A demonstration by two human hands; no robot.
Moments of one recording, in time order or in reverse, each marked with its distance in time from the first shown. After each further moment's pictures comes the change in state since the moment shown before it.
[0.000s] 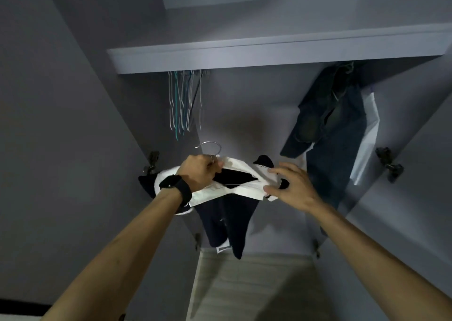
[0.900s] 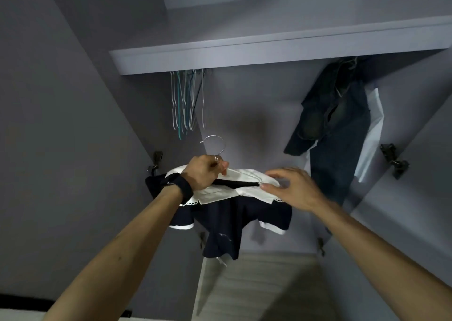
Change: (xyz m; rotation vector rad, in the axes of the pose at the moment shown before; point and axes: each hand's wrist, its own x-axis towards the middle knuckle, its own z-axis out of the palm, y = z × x) left_hand -0.005 0.003 -0.004 -0.069 -0.098 0.037; right_hand -0.001 -0.002 0.003 0.046 -0.039 -0.084
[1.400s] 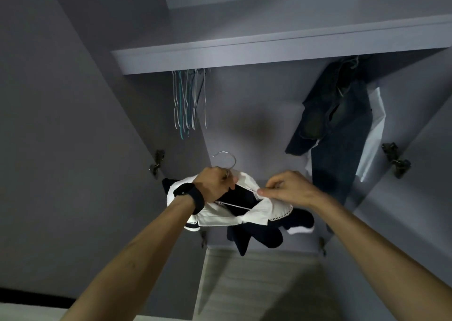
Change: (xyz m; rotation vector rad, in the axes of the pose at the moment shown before) left_hand -0.004 0.001 0.034 0.042 -0.098 -0.044; right_hand 0.004 -0.019 -0.006 0.062 -0.279 0.135
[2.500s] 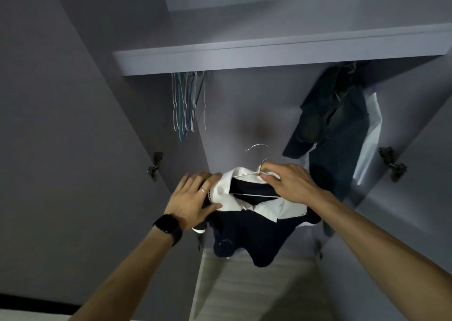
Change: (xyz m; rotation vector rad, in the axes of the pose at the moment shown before) left_hand -0.053 -0.052 0.014 0.404 0.348 0.314; right_hand 0.007 -0.010 -0.007 -0.366 0.255 -0.234
